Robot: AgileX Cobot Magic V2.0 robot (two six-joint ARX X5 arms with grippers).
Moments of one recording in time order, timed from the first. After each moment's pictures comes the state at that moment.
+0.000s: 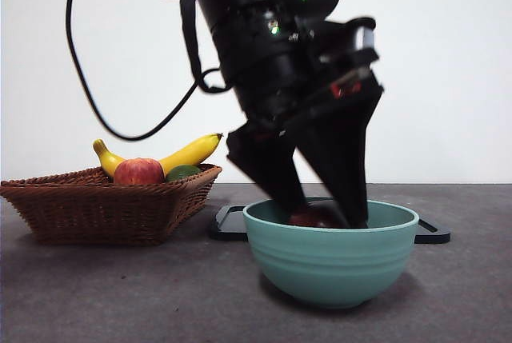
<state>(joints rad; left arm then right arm) -0.90 1.89 1.44 -0.77 0.25 0.18 0.17 0.77 1.07 -1.04 -0.50 -0.03</state>
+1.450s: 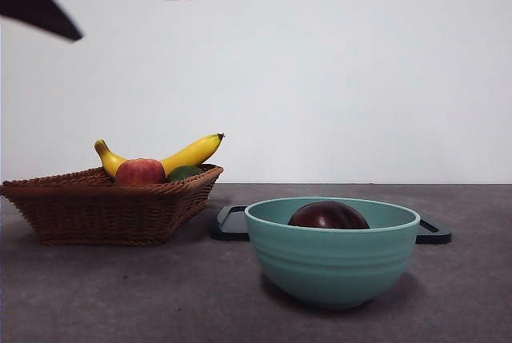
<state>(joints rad) -0.38 1.09 1.04 -0.99 0.66 0.13 0.17 0.83 1.07 -0.99 -0.50 -0.03</state>
